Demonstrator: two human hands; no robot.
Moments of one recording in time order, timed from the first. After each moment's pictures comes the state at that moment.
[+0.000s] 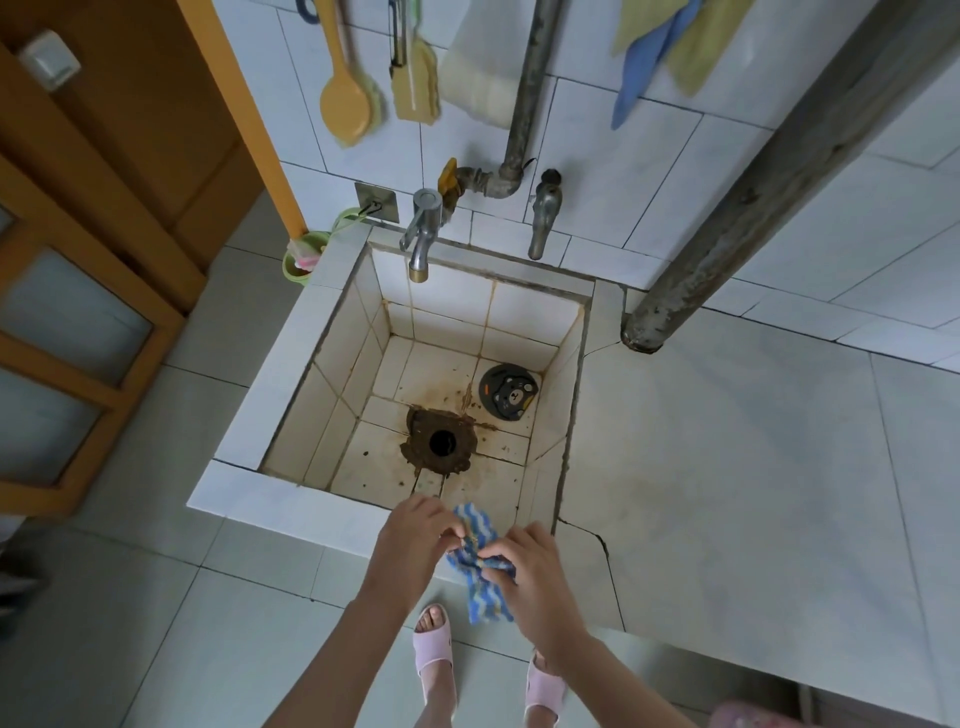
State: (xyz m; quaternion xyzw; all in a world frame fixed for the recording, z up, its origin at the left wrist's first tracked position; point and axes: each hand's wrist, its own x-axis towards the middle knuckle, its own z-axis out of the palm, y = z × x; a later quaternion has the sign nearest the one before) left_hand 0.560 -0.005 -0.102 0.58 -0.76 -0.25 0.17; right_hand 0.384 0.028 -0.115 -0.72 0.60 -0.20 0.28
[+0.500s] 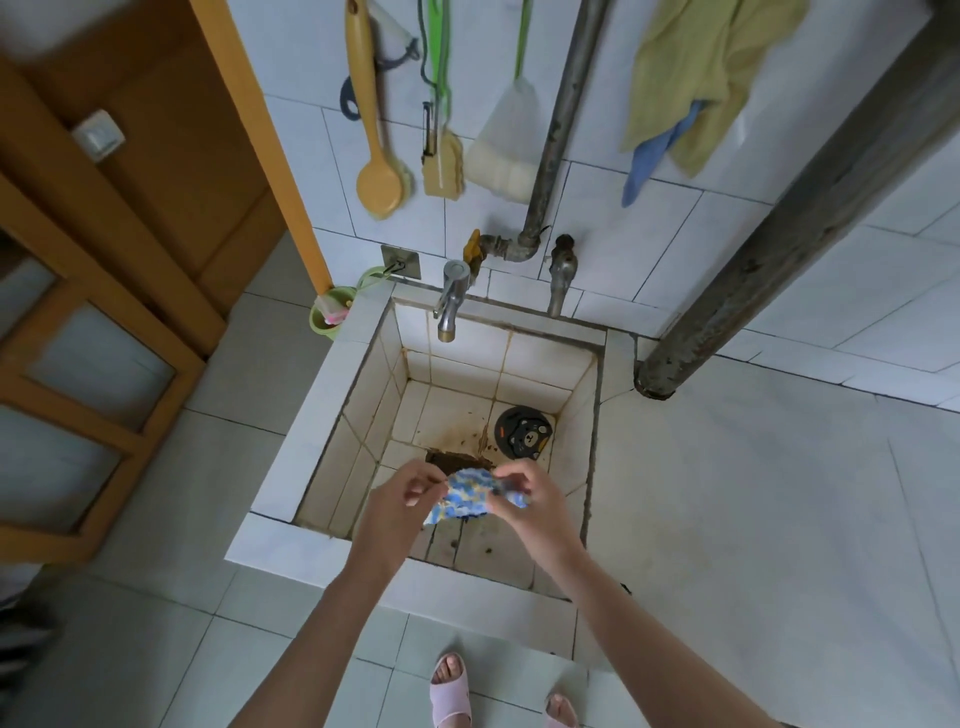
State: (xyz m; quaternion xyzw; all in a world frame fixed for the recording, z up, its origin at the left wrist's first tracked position) left_hand 0.602 -0.073 -0.030 0.64 -0.51 -0.46 0.34; right_hand 0.421 -0.079 -0.034 -0.54 0.63 -0.28 0.49
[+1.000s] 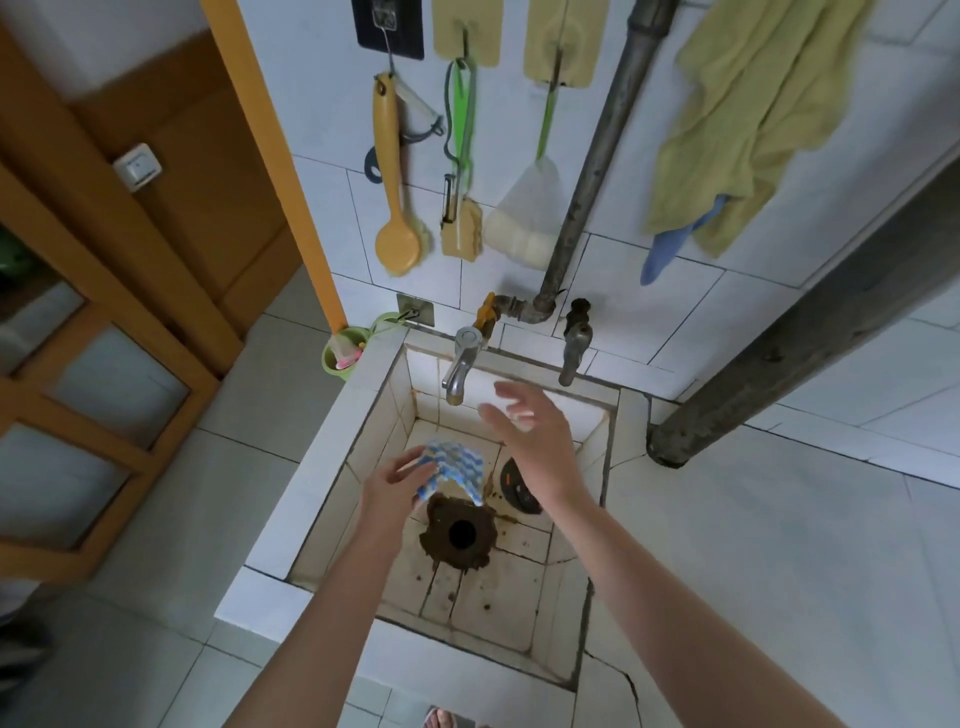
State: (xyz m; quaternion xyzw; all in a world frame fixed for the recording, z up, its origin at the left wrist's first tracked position) left_hand 0.600 -0.161 -0.013 0.62 -0.15 -0.60 0.48; right_hand 0.442 -0.201 0.052 -0.56 0.59 -0.37 0.45
